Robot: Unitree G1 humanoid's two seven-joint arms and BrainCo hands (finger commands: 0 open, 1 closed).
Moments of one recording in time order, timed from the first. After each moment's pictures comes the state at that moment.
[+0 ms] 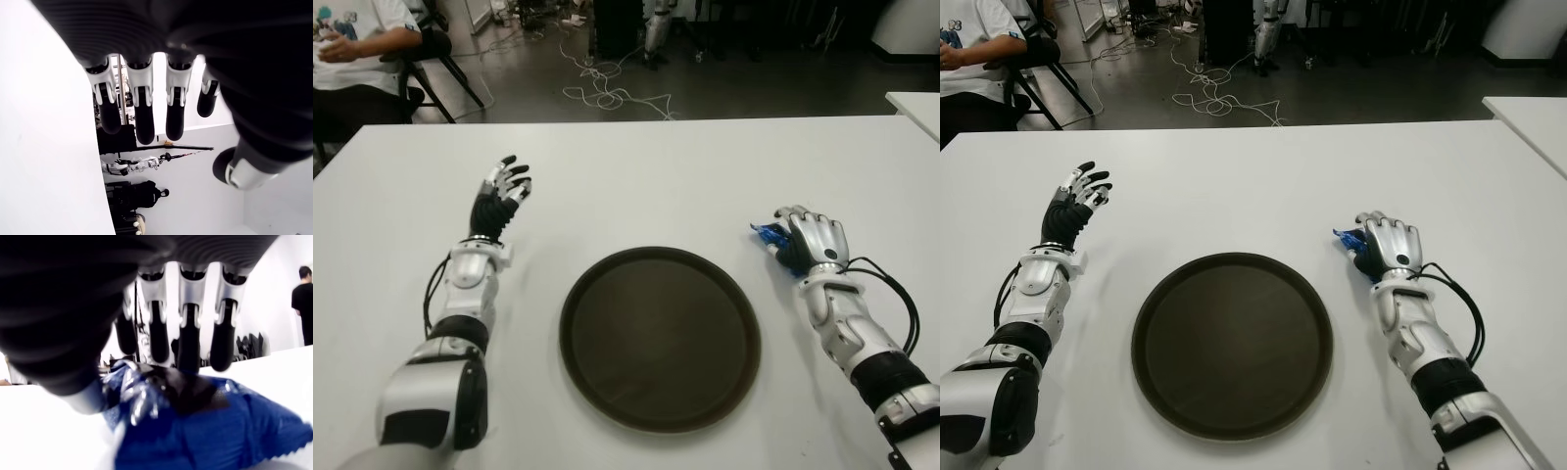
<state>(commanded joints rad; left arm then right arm) -0.66 0.18 0.20 1.19 -0.04 -0.62 -0.11 -0.40 -0.41 0.38 0.67 -0.74 0.08 -0.51</state>
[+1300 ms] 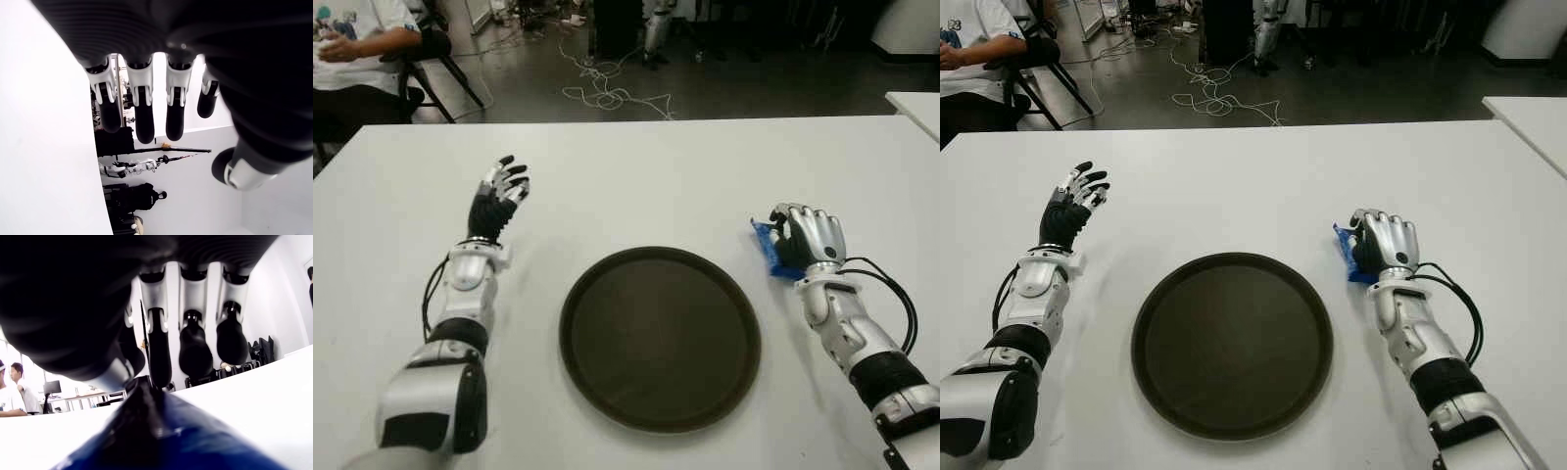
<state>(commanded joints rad) -0.65 0.18 0.20 1.18 -0.04 -0.62 -0.11 -0.39 -0.40 0.31 0.66 -0.69 -0.01 -0.51</state>
